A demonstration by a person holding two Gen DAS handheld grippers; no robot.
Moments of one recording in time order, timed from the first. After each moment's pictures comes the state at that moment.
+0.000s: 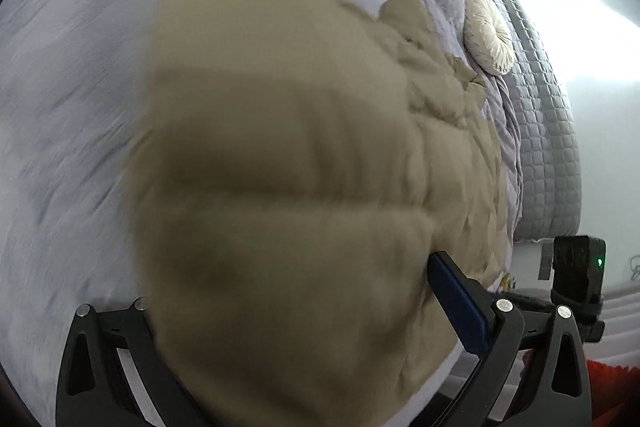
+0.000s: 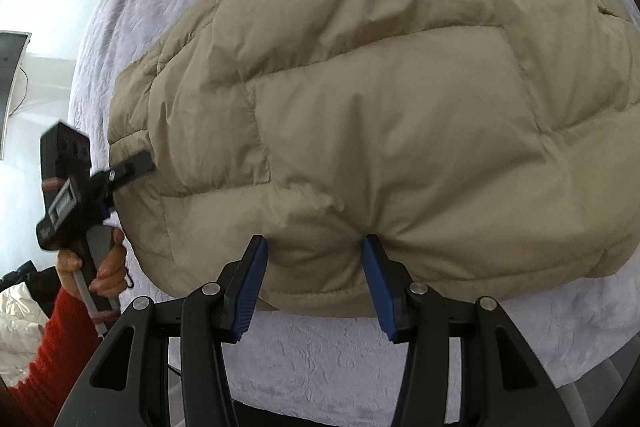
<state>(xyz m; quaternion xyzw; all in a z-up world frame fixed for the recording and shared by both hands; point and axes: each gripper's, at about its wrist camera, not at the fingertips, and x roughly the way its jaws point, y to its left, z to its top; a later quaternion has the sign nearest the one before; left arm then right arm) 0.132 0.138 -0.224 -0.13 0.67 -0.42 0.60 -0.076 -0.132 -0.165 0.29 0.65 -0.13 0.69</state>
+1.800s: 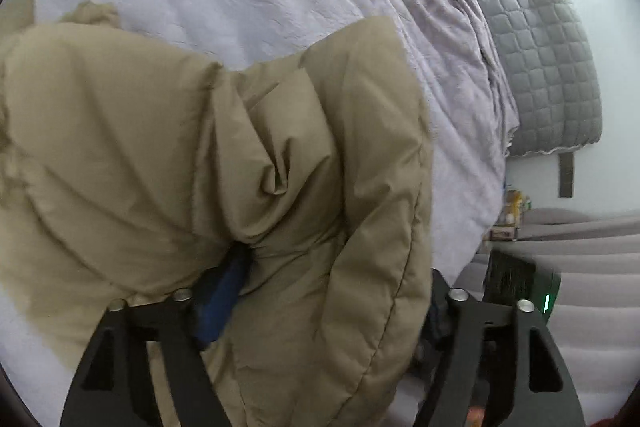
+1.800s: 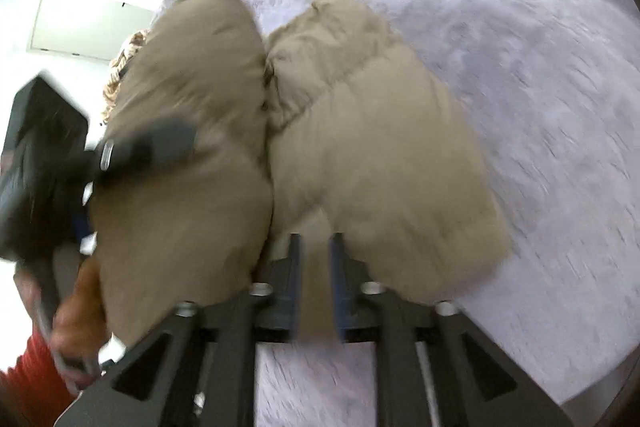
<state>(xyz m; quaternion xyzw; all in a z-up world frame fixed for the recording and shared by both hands) -0.008 -0.226 -0.082 0.05 0.70 -0.49 0.51 -0.253 -0.350 -0.109 0.45 0.47 -0.19 0.74</state>
